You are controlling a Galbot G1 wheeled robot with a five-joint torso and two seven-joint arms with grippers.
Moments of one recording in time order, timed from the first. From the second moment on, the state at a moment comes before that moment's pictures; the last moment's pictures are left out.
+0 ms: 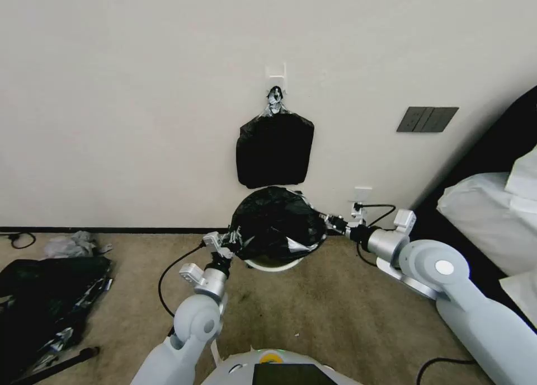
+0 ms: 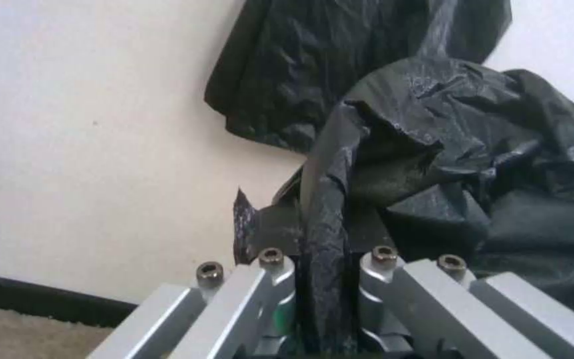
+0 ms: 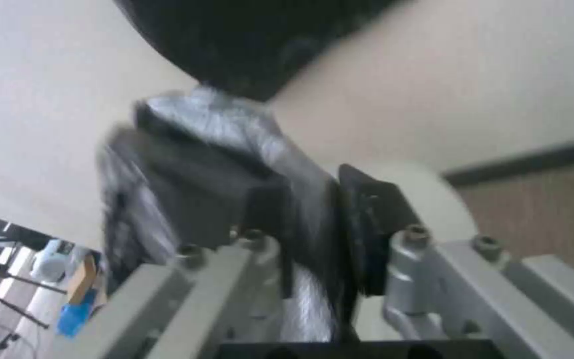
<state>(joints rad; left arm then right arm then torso) 1.42 -1.24 -0.22 -2.17 -0.71 0.01 -0.23 -1.18 0.74 0.56 2.27 1.81 -0.50 0.47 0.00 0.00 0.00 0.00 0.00</state>
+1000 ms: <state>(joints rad) 1.41 -1.20 -0.20 -2.17 -0.60 0.02 -0.25 -1.20 0.59 0.60 2.39 1.31 -0.57 -0.12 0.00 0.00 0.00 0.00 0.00</state>
